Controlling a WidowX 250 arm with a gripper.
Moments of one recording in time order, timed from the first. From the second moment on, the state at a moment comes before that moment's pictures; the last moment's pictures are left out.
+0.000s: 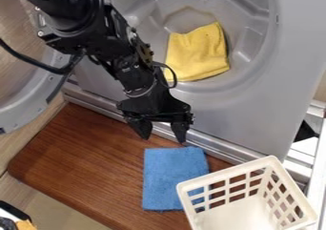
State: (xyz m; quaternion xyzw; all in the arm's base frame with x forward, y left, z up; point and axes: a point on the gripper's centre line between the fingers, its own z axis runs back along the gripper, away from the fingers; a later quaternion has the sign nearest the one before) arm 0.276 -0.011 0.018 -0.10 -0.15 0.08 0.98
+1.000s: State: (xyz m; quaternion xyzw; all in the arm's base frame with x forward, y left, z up) arm 0.273 -0.058 0.019 -0.10 -0.10 -0.16 0.98
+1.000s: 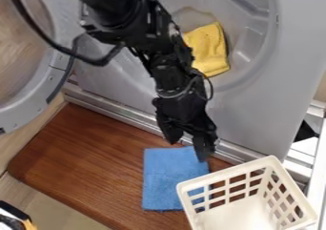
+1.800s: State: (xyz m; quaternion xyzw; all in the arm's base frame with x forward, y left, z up) arm 0.267 -0.103 -0.022 -0.08 -0.04 -0.24 0.97
